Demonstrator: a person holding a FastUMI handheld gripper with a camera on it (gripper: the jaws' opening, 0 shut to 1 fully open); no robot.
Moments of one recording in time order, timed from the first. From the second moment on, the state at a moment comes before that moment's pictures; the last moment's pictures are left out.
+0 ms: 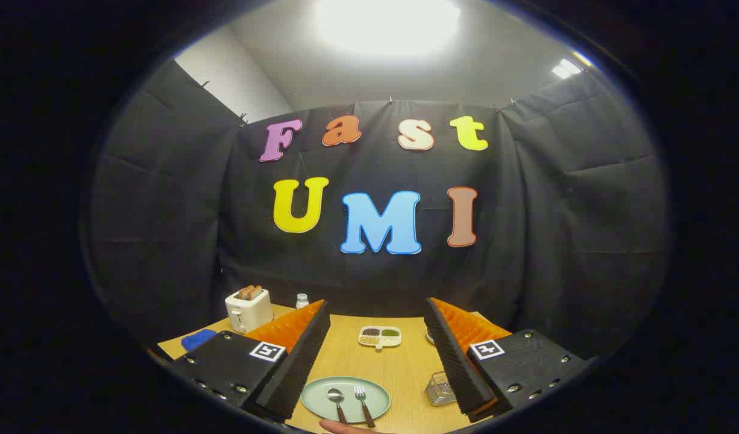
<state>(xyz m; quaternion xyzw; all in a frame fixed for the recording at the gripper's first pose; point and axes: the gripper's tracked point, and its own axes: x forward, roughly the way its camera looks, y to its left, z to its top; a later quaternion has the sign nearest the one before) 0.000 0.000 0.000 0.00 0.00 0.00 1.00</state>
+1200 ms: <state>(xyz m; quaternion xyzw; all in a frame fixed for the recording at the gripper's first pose) -0.002 0.000 -0.037 -0.01 0.03 0.01 1.00</state>
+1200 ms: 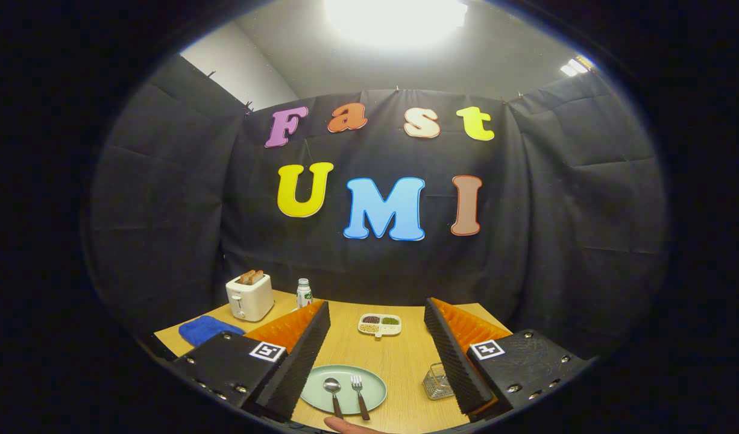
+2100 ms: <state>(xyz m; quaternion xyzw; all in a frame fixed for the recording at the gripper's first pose) 0.002 0.019 -0.167 -0.06 0.20 0.08 0.97</state>
